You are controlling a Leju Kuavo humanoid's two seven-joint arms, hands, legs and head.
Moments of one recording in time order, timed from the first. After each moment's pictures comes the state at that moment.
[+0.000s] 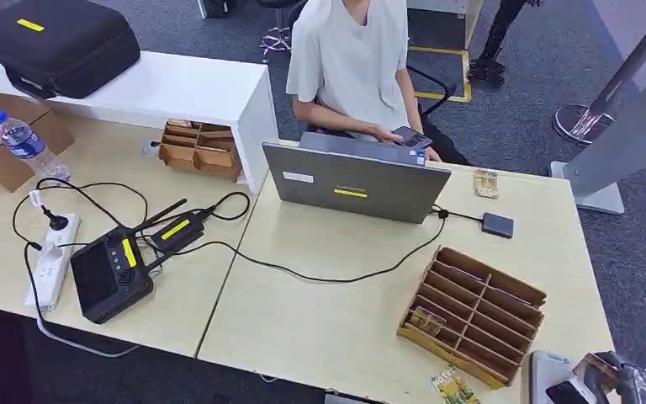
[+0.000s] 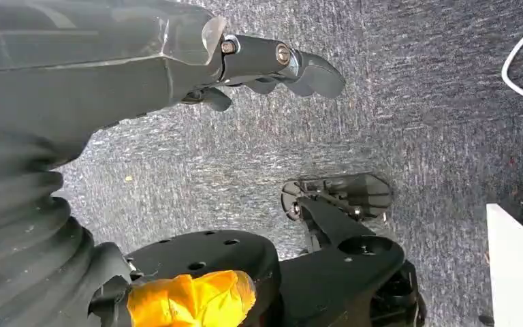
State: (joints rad) left arm -0.07 -0.23 1.14 -0.21 -1.19 -0.07 -0.21; right arm 0.22 -0.24 -0.19 -1.41 0.87 -0.16 -0.28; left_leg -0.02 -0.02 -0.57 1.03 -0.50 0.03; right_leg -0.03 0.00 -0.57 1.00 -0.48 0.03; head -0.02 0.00
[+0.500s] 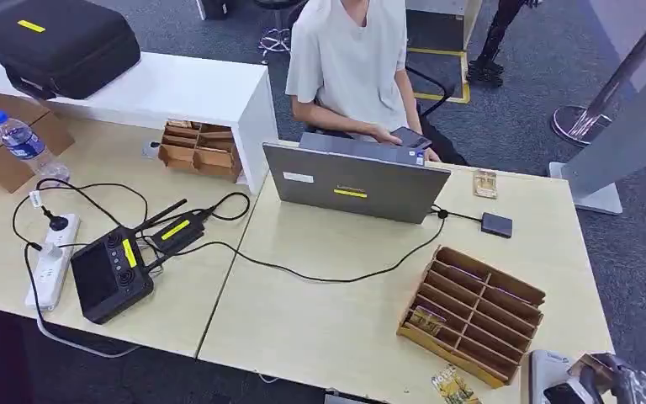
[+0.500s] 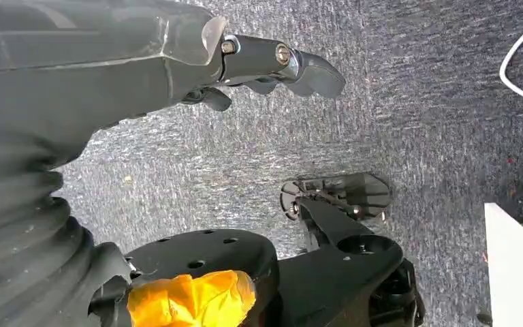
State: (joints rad) left arm -0.07 -0.23 1.14 -0.21 -1.19 -0.07 -0.21; right arm 0.21 -0.21 -0.20 -1.38 0.88 -0.15 -0.29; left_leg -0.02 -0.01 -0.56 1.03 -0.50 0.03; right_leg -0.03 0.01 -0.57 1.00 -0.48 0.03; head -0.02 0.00
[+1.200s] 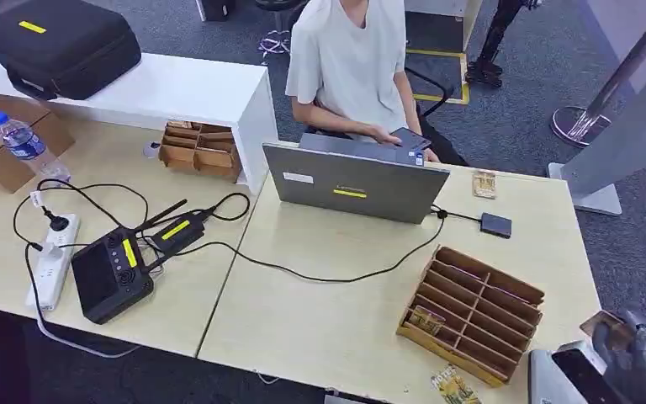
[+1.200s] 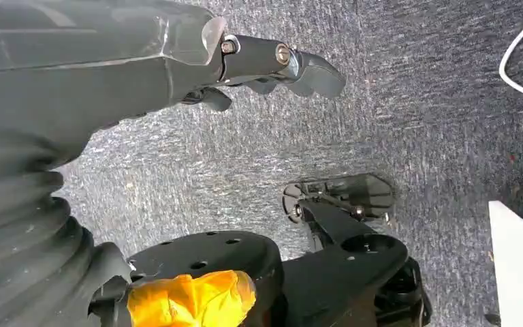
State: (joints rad) left arm -0.08 -0.23 1.14 -0.21 -1.22 -0.07 -0.21; right arm 0.12 -0.26 -0.15 -1.57 0.86 -0.18 -0.23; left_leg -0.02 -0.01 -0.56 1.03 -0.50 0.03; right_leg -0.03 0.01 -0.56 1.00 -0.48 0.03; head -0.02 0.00
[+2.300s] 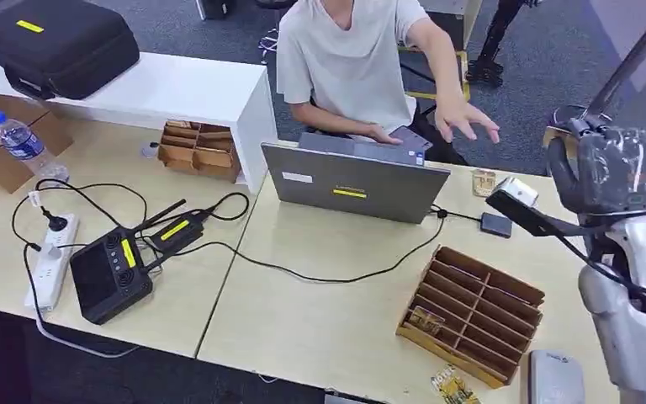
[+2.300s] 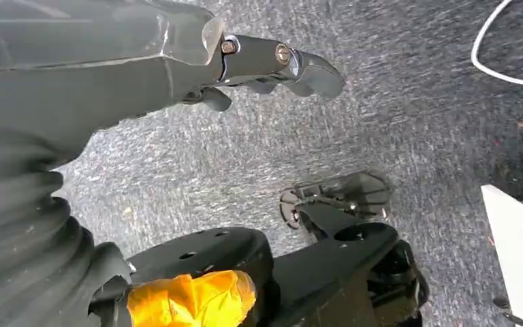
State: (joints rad) left arm -0.09 -0.23 1.11 -0.21 -1.31 -0.08 -0.22; right arm -0.64 -0.29 0.34 -1.35 1.12 -0.19 -0.05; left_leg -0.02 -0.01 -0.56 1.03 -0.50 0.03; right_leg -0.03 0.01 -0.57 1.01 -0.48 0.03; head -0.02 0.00
